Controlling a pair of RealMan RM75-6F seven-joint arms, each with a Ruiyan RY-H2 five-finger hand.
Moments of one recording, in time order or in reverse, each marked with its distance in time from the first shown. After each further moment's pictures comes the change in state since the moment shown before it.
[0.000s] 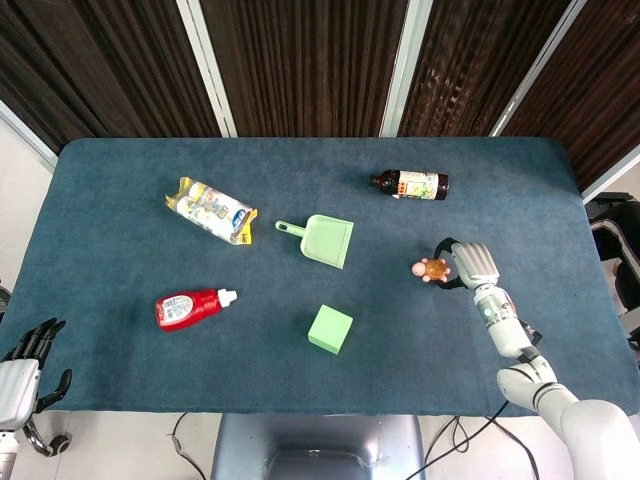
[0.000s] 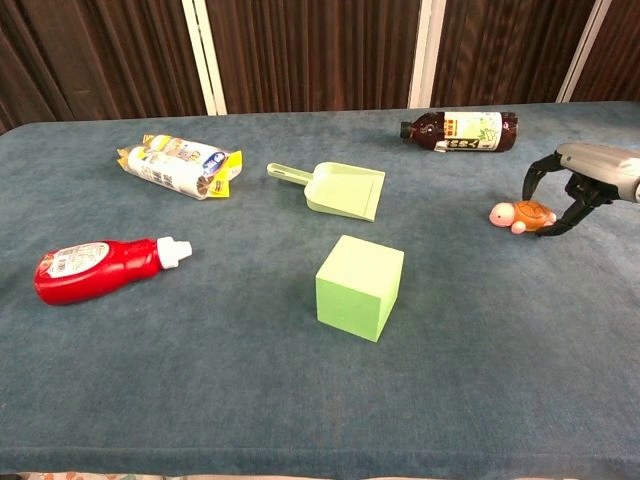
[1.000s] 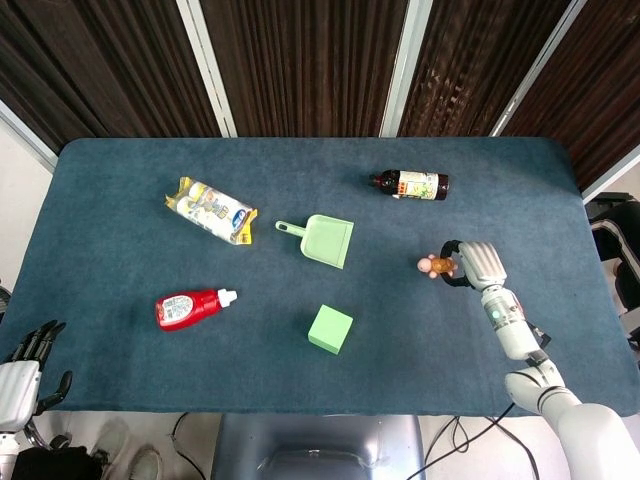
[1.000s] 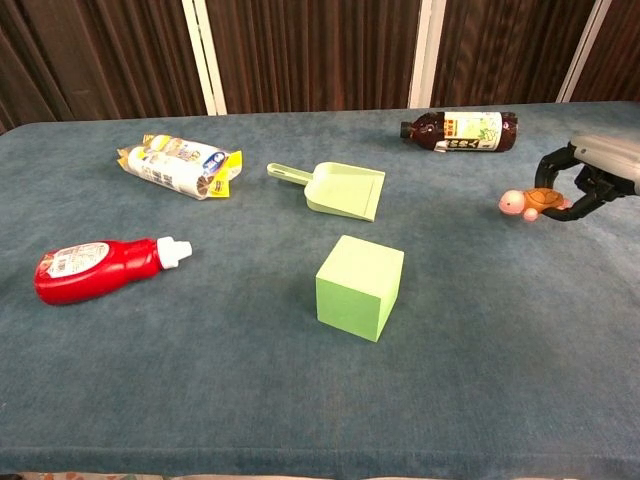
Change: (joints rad) left arm 0.005 -0.004 0.001 0.004 0.002 -0.001 0.002; right arm -0.020 -0.015 -0.041 0.078 -0.037 0.088 0.124
